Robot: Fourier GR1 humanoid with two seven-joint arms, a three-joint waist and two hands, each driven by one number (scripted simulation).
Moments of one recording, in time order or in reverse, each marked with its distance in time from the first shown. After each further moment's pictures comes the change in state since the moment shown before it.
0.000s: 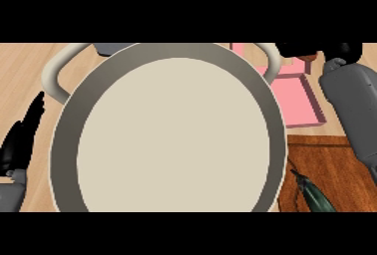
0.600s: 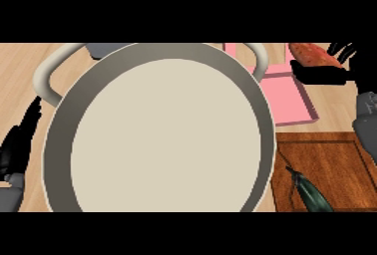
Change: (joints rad) left arm 0.022 0.016 -0.008 0.016 0.023 0.024 -0.009; right arm 0.329 -0.147 0.110 -0.666 -0.030 0.096 0.224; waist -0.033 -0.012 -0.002
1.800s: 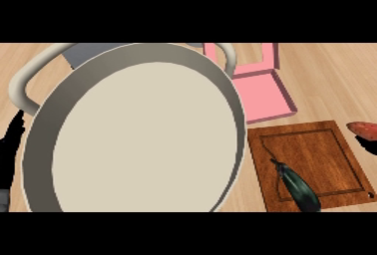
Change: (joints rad) left arm 0.099 0.041 0.012 -0.030 0.039 0.052 0.013; right arm 0.260 -0.205 -0.045 0.691 -0.098 -0.154 -0.805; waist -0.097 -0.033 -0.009
